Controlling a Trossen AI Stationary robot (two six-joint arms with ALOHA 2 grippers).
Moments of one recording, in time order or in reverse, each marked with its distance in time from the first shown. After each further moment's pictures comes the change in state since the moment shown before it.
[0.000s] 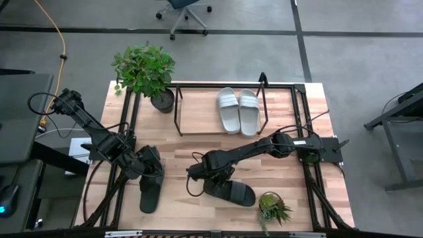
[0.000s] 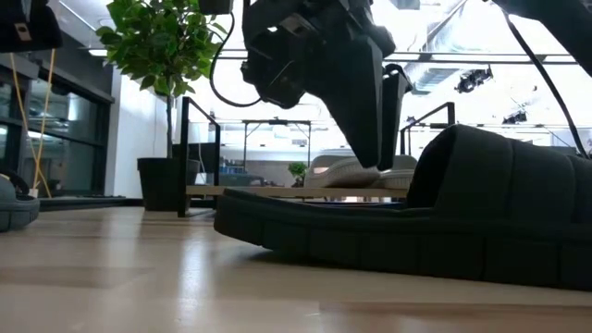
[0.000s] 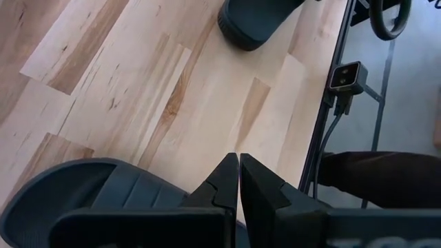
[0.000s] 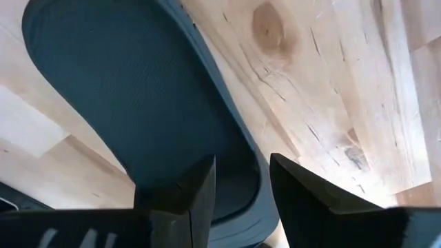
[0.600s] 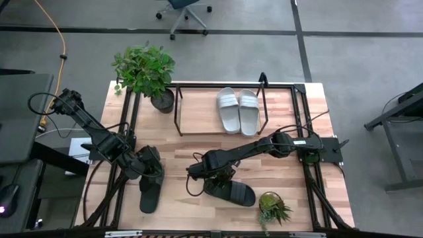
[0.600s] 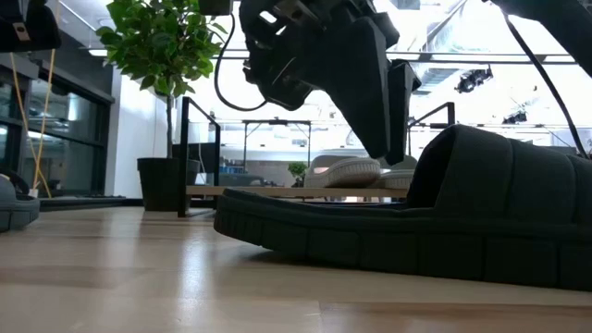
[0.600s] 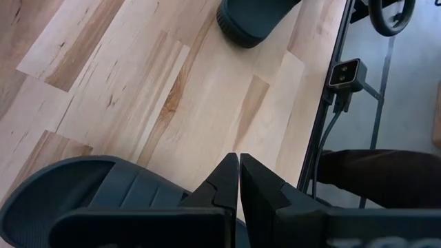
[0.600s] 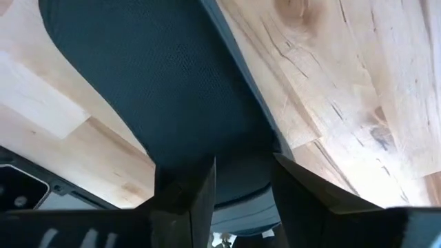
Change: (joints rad) left arm 0.000 0.000 0.000 -0.001 0.010 -0.001; right arm 0.000 0.000 0.000 -0.001 -0.091 0.031
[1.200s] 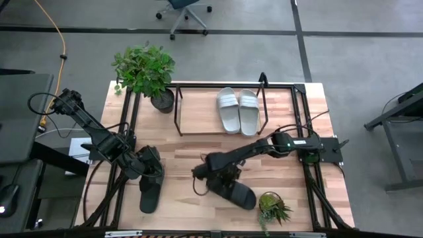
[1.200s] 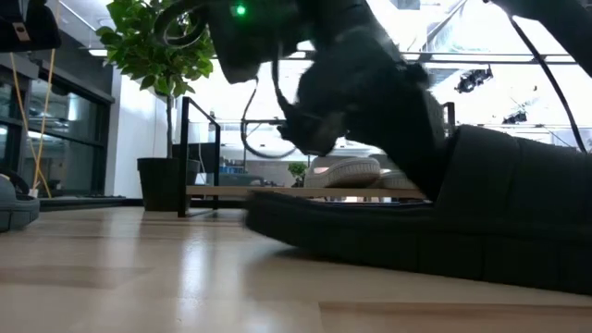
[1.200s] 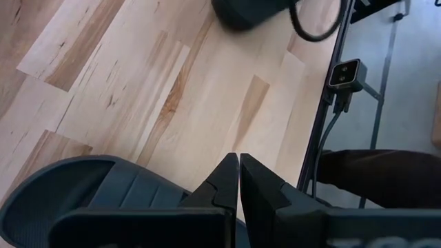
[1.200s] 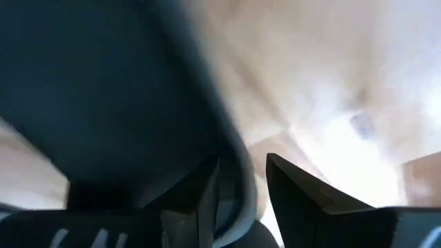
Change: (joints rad) left arm 0.000 0.000 0.000 0.000 0.000 -0.002; right arm -0.001 -0.004 -0.178 -0.002 -0.035 -0.062
